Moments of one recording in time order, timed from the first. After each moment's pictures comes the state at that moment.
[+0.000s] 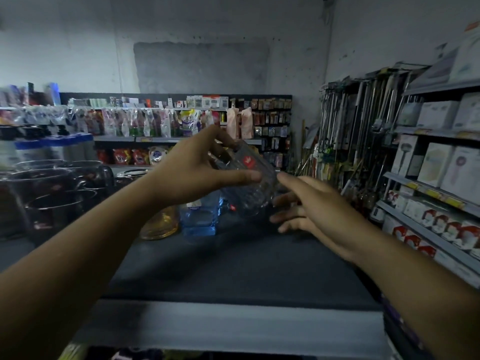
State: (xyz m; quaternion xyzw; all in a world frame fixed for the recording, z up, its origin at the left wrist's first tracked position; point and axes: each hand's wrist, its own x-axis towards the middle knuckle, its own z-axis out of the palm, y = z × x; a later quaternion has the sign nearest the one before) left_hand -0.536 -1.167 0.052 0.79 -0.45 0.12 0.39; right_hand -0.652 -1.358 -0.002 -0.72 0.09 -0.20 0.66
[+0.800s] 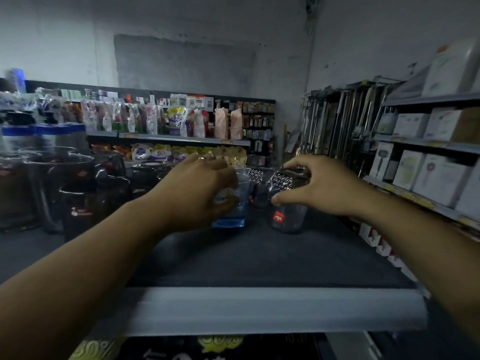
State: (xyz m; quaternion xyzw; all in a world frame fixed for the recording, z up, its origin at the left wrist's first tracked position) left_hand -0.480 -1.113 0.001 0.76 -0.56 0.33 0.07; right_hand -0.631 -1.319 0.029 -0.95 0.14 -0.24 0.14
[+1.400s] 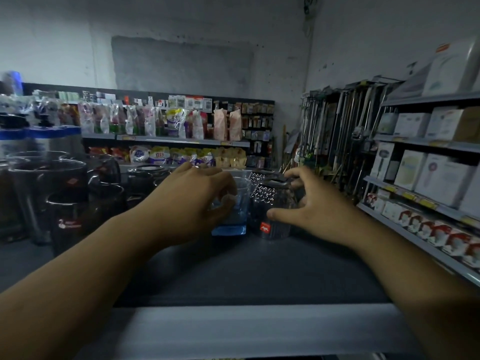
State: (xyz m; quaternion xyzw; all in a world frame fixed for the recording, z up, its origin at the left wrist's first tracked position) left_hand -0.471 -1.109 -0.009 0.74 -0.57 0.33 0.14; right_hand -0.613 -1.330 -0.015 -0.93 0.13 -0.26 0.22
